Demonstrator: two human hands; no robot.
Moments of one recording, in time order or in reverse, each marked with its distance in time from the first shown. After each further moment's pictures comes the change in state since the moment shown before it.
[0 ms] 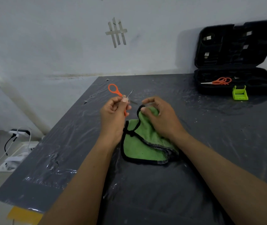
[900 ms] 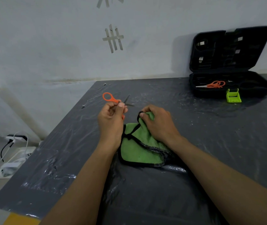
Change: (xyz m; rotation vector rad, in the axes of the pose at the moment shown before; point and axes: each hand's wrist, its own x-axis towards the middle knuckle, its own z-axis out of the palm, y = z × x) left_hand -0.007 0.001 0.004 -0.031 0.042 0.032; right_hand -0.003 -0.003 0.002 -0.206 0.034 -0.043
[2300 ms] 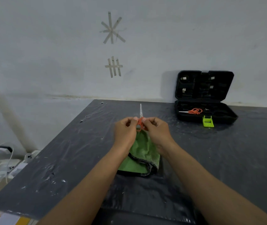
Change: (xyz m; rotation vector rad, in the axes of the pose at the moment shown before) left_hand -0.033 0.038 0.040 0.276 -0.154 -0.061; right_hand -0.002 -0.032 -0.037 0.651 0.127 0.402
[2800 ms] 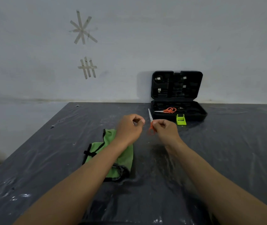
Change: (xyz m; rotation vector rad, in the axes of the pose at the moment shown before) left_hand 0.009 0.013 0.083 0.401 -0.256 0.285; right_hand 0.028 0.006 -0.109 -0.198 0.219 -0.030
